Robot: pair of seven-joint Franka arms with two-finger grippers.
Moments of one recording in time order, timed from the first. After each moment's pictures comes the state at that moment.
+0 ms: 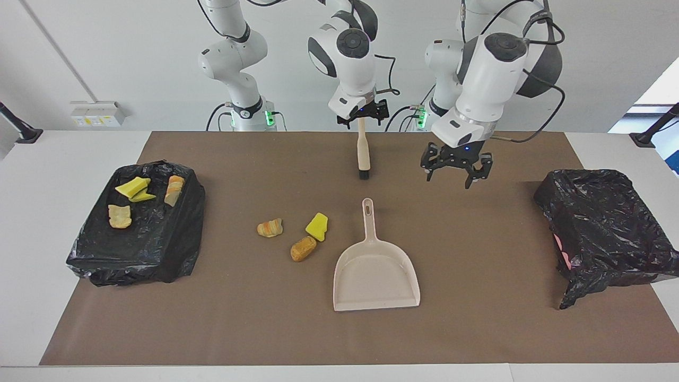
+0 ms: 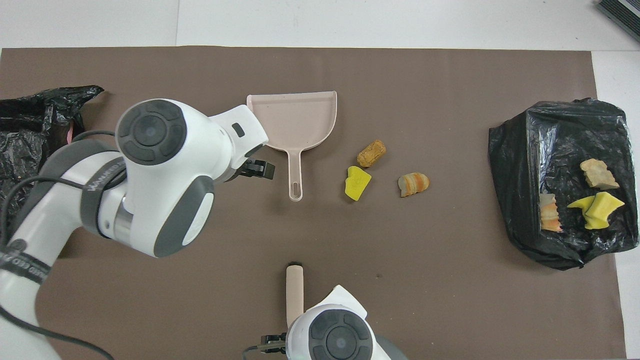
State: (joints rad) left arm -0.45 0.19 -0.07 -1.79 0.00 2.10 -0.24; right arm 0.81 -0.11 0.10 -2.25 0.37 2.08 0.74
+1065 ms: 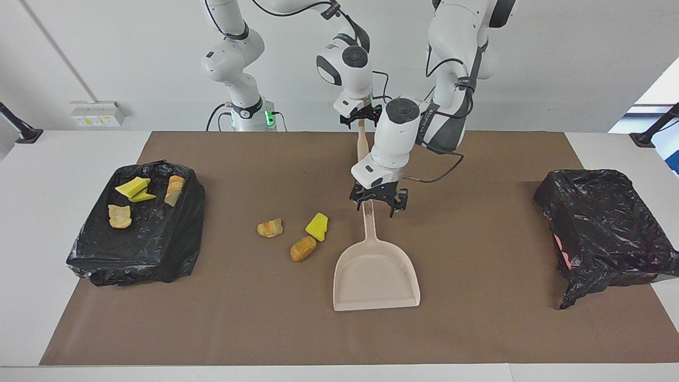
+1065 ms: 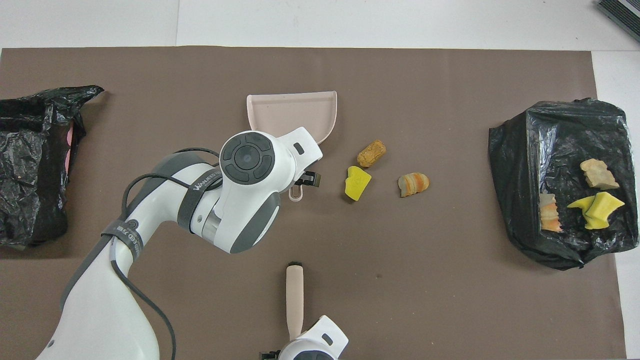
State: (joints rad) left arm -0.54 0.37 -0.07 -1.79 0.00 2.29 -0.34; right arm 0.95 -0.02 0.10 -2.39 0.37 2.34 0.82
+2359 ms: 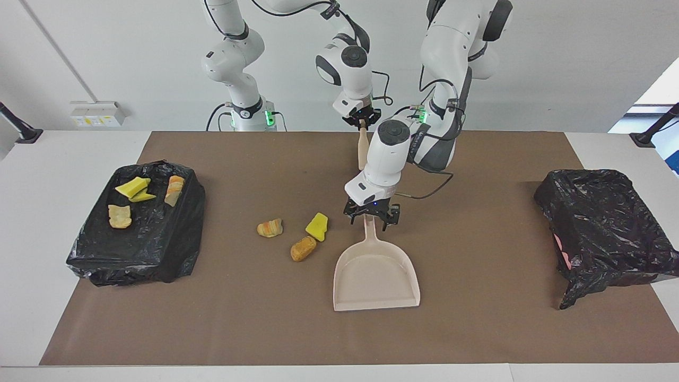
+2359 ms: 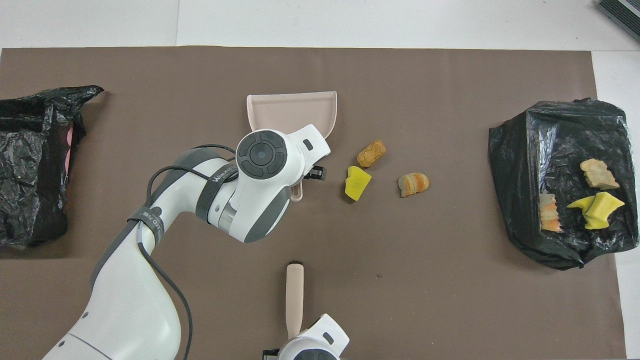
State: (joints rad) left arm -0.55 0.43 -0.07 -1.73 0.03 2.33 -0.35; right arm 0.93 -0.08 0.09 -2.37 0.35 2.25 0.84
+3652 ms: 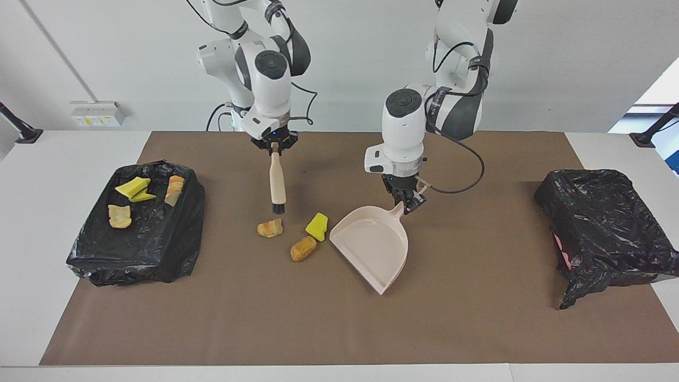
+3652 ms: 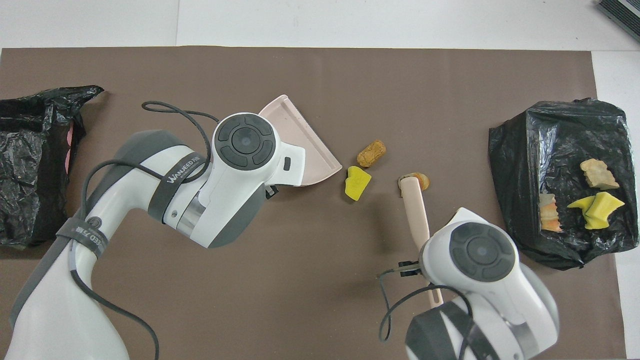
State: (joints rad) left arm -0.53 0.29 -0.04 -1.71 0.20 1.99 0.44; right arm 0.27 -0.16 0.08 -2.27 -0.09 1.91 0.22
